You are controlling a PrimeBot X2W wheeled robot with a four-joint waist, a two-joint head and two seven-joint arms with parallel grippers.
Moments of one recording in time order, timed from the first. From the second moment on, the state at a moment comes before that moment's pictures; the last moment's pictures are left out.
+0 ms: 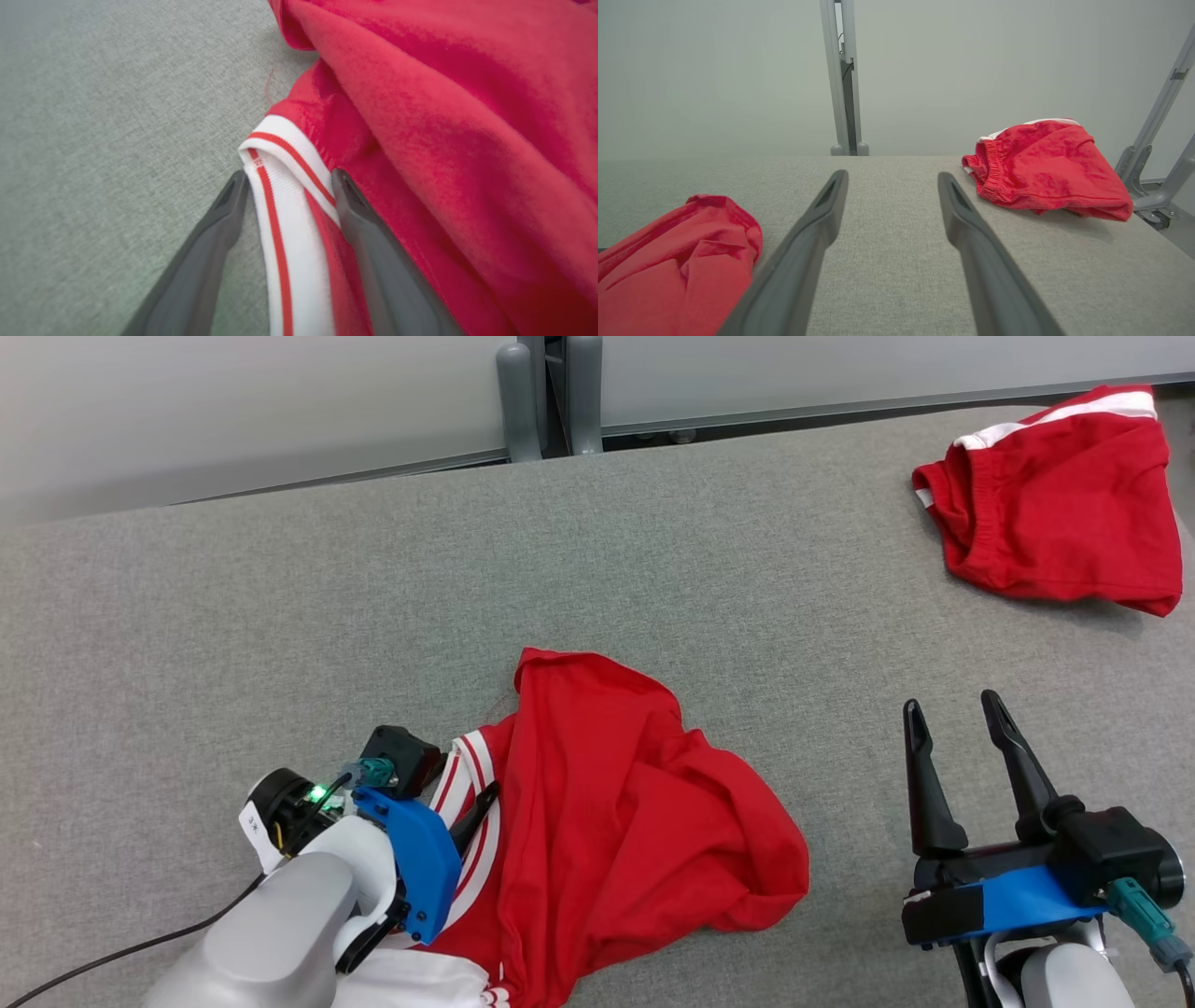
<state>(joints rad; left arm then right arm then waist) -0.74 0.30 -1.02 0.80 -0.68 -0.13 -0.02 -0.12 -0.05 -0.02 0.07 0.02 0.13 -0.20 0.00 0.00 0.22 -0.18</state>
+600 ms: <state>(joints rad) -0.88 0.33 -1.01 0.73 -0.71 -0.08 -0.23 -0.08 -0.05 -0.03 0.09 0.03 0.13 -0.21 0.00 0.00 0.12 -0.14</state>
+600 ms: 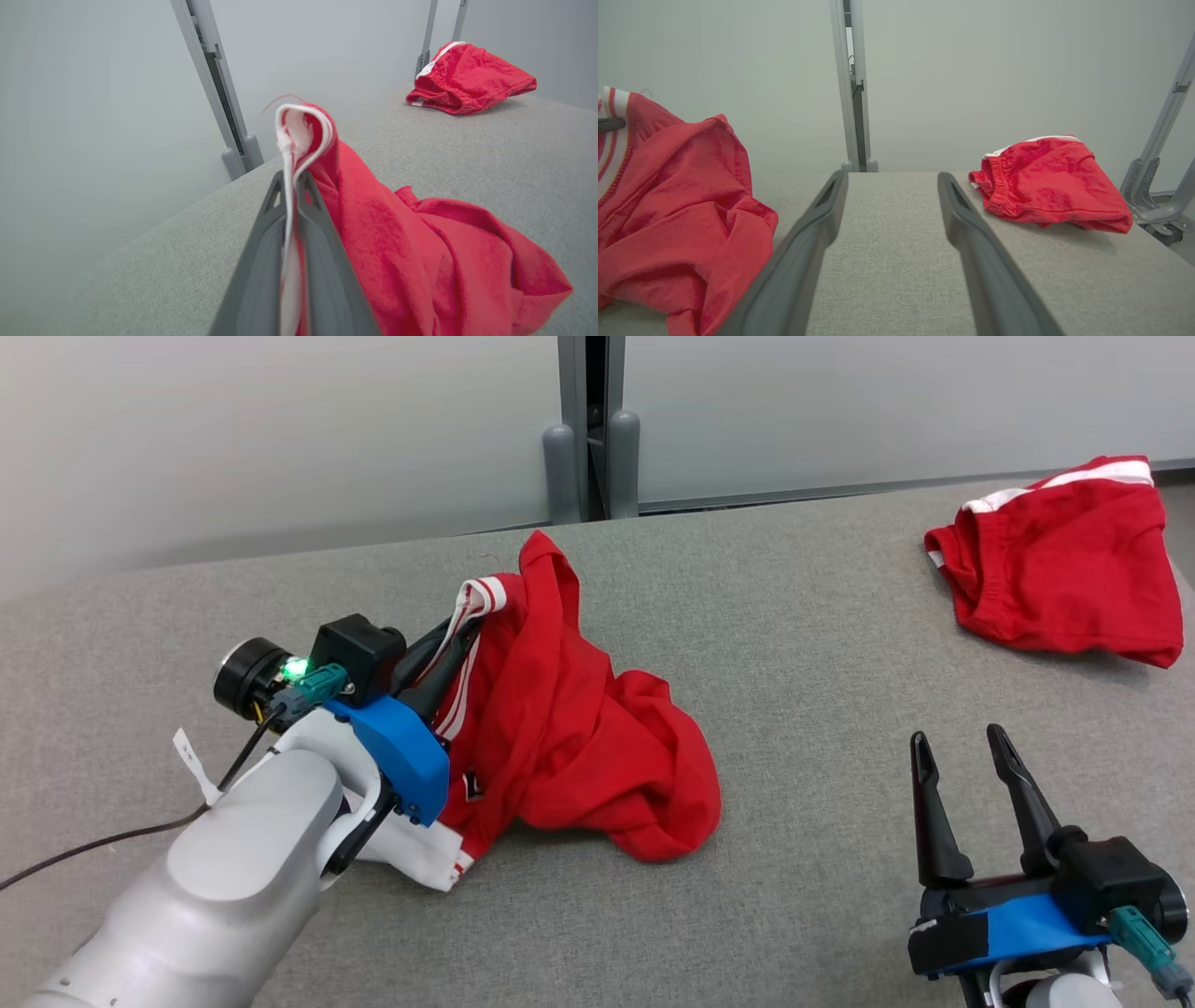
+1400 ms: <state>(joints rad) -0.59 0.56 -0.97 0.06 -0.69 0.22 -0.18 -0.02 -0.05 -0.04 0.07 0.04 0.13 -0.21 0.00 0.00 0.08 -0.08</state>
